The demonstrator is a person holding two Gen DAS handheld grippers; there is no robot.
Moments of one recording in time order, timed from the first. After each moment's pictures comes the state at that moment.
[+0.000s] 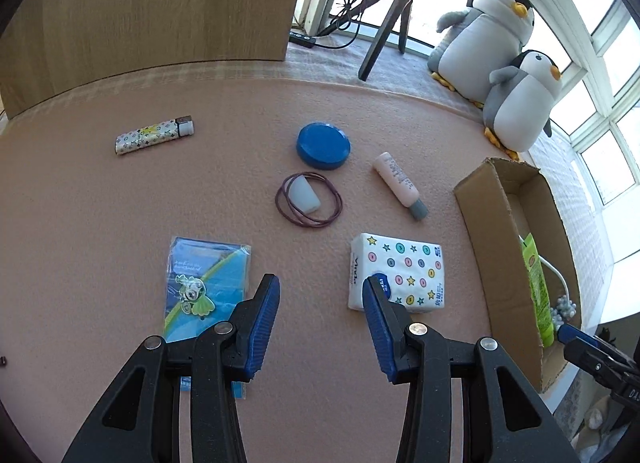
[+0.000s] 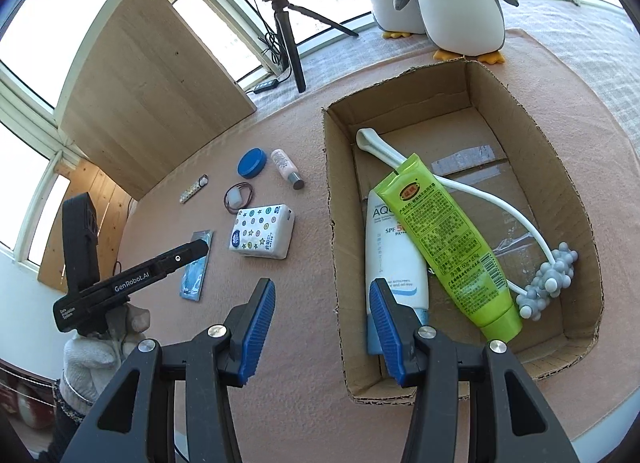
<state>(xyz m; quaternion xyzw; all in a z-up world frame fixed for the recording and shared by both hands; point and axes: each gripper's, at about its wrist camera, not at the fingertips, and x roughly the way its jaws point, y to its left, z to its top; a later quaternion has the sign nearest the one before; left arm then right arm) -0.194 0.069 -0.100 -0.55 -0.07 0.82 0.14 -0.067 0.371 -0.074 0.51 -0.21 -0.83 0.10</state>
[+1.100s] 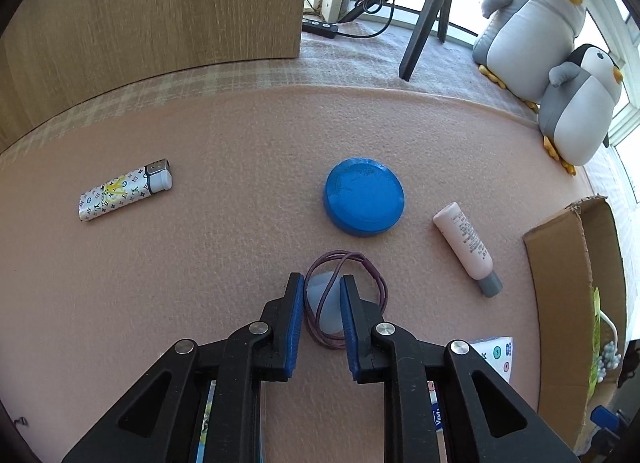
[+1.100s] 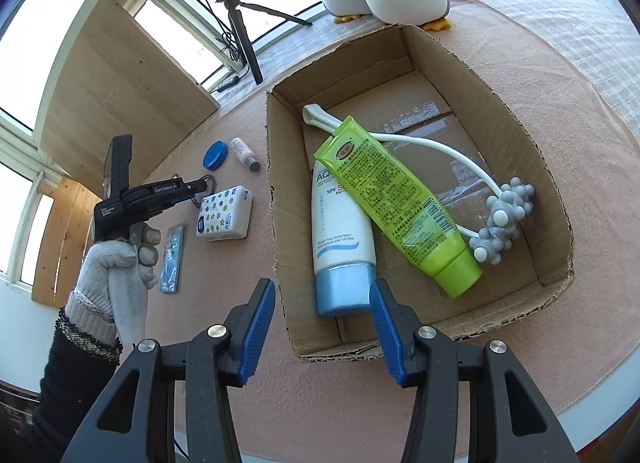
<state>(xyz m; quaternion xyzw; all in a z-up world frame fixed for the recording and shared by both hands) -0.277 0.094 -0.140 -0.56 -0.02 0.82 0.10 -0.039 0.398 -0.092 0.53 -0.25 -0.81 0.06</state>
